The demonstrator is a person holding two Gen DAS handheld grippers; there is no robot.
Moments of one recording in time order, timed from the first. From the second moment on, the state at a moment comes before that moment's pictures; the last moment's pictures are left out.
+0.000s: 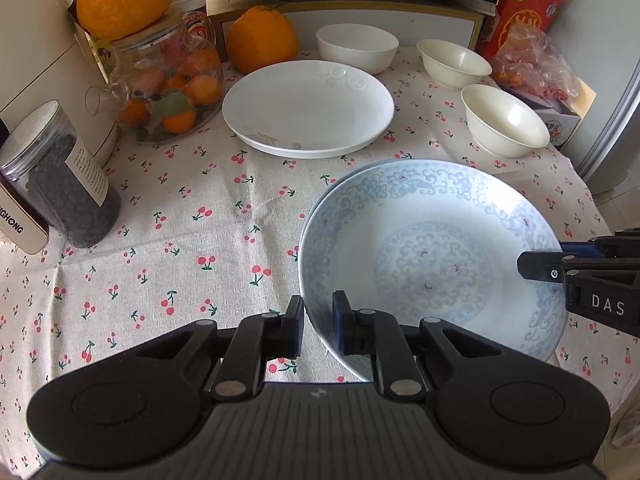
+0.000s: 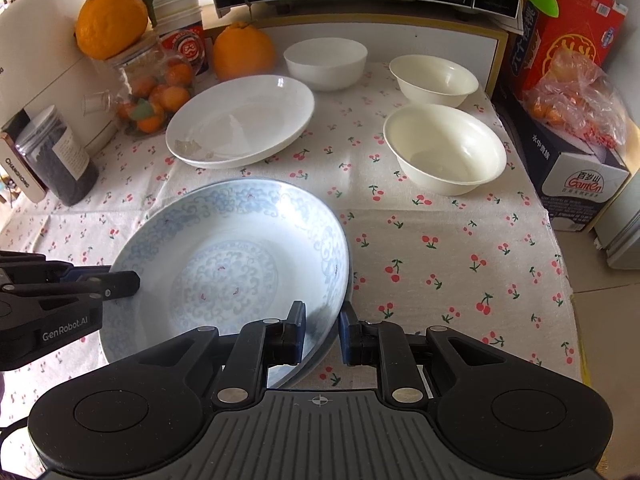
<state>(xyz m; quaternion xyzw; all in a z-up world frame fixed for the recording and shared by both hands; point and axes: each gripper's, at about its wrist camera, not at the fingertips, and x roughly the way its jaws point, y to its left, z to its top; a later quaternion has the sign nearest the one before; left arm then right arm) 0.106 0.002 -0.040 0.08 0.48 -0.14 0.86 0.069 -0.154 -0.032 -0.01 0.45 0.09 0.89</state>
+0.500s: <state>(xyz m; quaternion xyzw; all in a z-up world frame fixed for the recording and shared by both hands) 0.106 0.001 -0.040 0.09 0.48 -0.14 0.86 0.069 -0.152 -0.032 -0.02 0.45 0.08 0.89</state>
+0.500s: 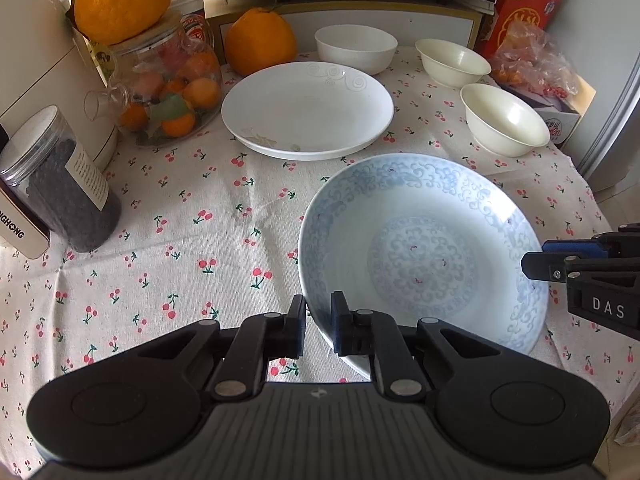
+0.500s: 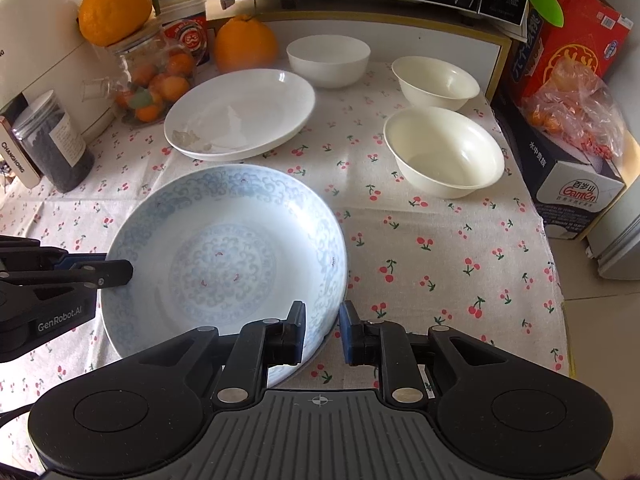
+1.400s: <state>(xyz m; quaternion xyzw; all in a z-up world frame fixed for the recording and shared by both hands) 0.125 0.027 -0.021 -0.04 0.48 -0.12 0.87 0.091 -0.191 -0.018 0.11 0.46 0.09 0.88</state>
